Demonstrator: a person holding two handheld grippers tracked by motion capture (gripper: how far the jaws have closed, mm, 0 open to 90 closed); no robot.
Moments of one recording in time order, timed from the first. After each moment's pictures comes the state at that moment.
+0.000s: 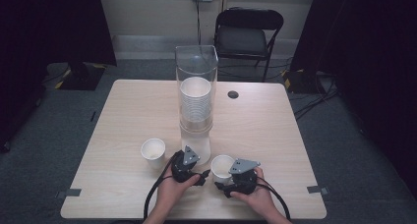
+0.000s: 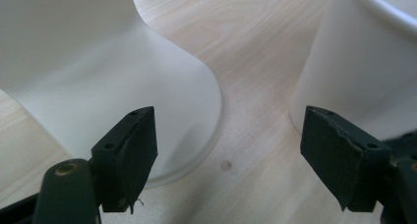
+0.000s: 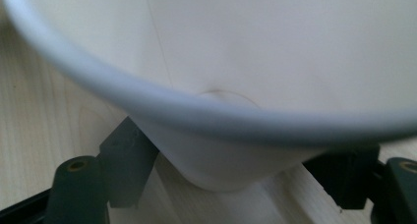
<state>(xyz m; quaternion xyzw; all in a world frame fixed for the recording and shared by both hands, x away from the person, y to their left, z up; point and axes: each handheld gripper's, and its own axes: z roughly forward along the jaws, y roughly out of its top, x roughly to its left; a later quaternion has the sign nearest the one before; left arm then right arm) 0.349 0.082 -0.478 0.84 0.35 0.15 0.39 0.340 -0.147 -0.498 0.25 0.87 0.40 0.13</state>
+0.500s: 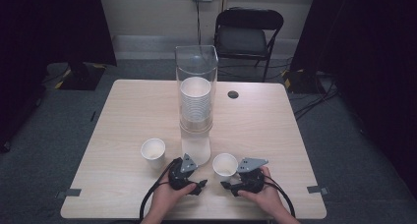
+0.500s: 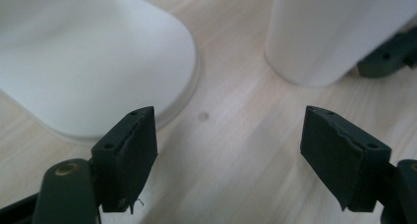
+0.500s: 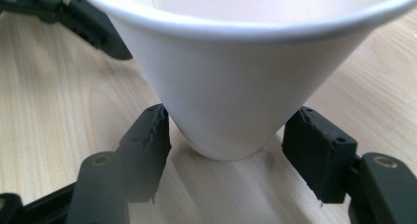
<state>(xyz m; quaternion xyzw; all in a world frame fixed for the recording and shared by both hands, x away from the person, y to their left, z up) 0.334 0.091 -0.492 0.86 0.32 0.13 0.37 0.342 -0.167 -0.494 0.25 0.87 0.41 0.10</state>
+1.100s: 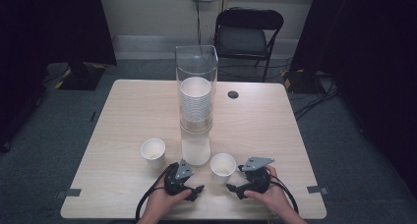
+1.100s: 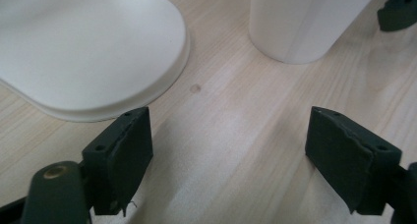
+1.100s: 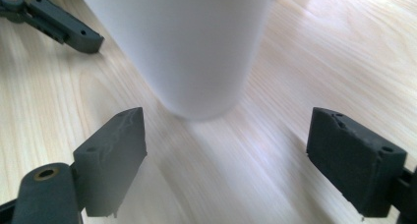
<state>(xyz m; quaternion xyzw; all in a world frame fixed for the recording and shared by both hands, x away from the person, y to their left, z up) 0.326 0.104 -0.499 0.87 0.29 0.13 0.37 0.342 -0.185 -0.492 0.28 0.87 0.39 0.09</state>
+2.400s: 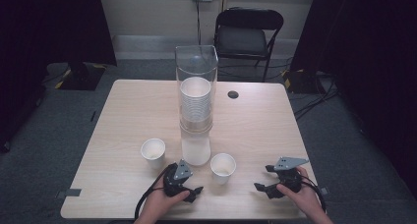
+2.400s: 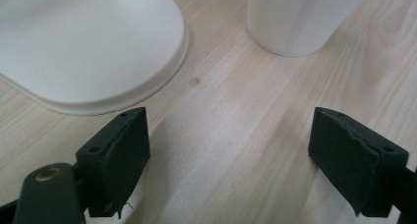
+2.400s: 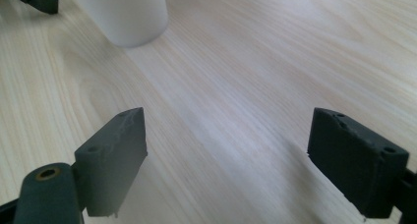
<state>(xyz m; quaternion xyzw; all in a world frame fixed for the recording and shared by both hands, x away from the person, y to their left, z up) 0.324 0.106 -0.500 0.87 0.30 0.13 0.38 0.338 -0.270 -0.484 0.31 0.86 0.39 0.09</state>
